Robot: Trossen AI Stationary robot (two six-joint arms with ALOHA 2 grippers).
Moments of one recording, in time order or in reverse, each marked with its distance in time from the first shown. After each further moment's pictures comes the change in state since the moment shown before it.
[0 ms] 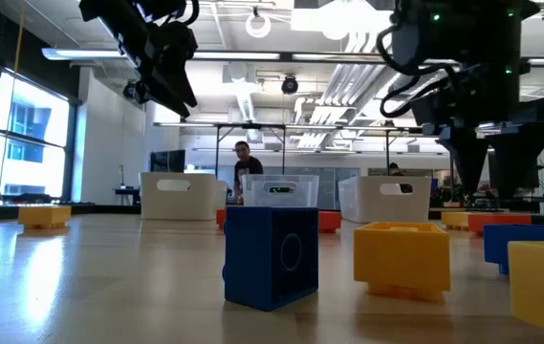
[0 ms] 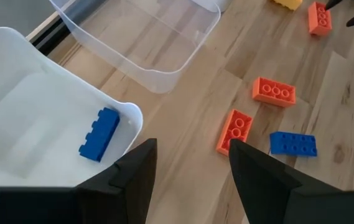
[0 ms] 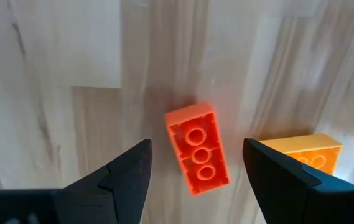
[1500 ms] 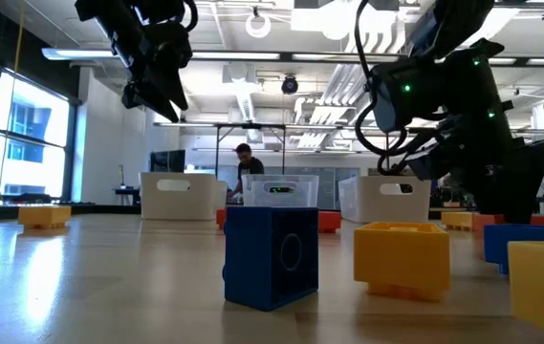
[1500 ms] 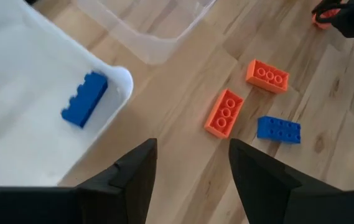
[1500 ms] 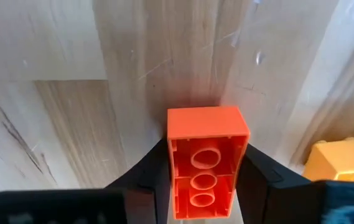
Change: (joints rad) left arm 0.000 0.000 0.000 -0.089 0.054 -0.123; right arm -0.070 0.259 0.011 -0.010 -0.110 0.037
